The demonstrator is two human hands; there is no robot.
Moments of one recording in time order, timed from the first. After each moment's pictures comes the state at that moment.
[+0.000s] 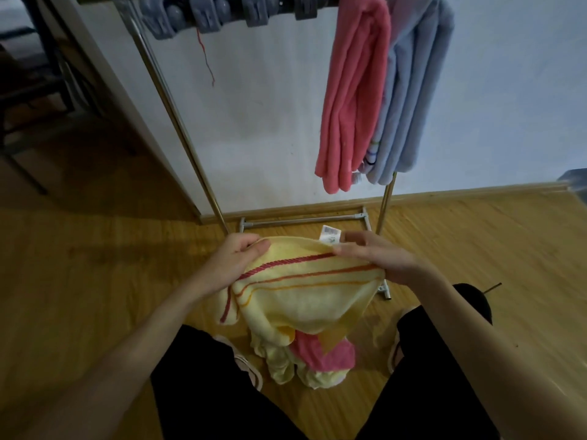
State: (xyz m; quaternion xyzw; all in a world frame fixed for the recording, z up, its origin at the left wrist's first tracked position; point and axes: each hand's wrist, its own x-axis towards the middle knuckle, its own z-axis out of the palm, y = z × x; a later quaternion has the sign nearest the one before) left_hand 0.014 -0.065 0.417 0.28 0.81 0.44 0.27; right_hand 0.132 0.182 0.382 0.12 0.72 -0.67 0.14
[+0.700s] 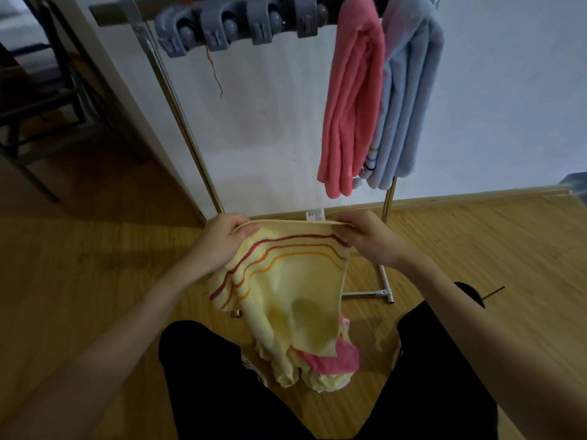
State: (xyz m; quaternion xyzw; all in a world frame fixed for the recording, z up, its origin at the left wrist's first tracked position) left_hand -0.009 -0.069 0.443 0.31 0.88 0.34 0.12; right_hand 0.126 0.169 0.419 0.00 0.89 -0.46 -0.07
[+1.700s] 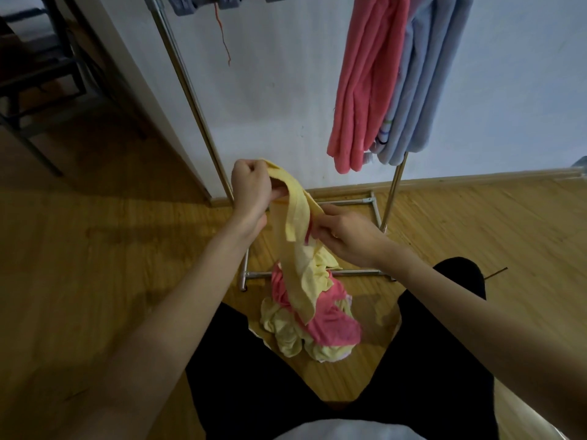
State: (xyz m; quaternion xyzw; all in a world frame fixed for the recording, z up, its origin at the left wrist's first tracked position) left_hand 0.013 -0.012 0.456 0.02 0.71 0.70 0.08; right_hand 0.132 0.116 0.405 -0.10 0.96 -0.24 -0.10
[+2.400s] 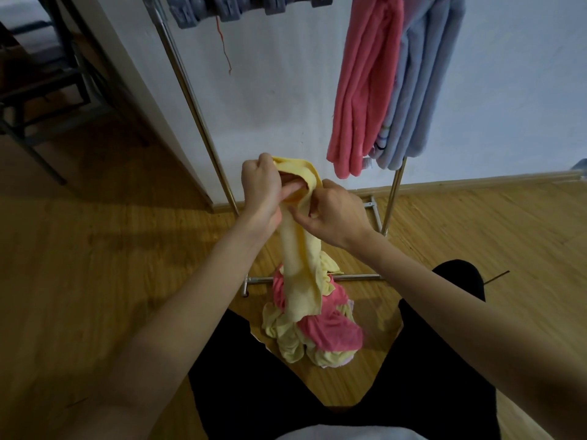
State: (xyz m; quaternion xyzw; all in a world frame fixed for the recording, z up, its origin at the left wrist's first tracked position) left_hand 0.029 0.003 0.480 -0.01 0.61 0.78 0.13; right_hand 0.094 0.100 0.416 0.09 0.95 -0.21 -0.20
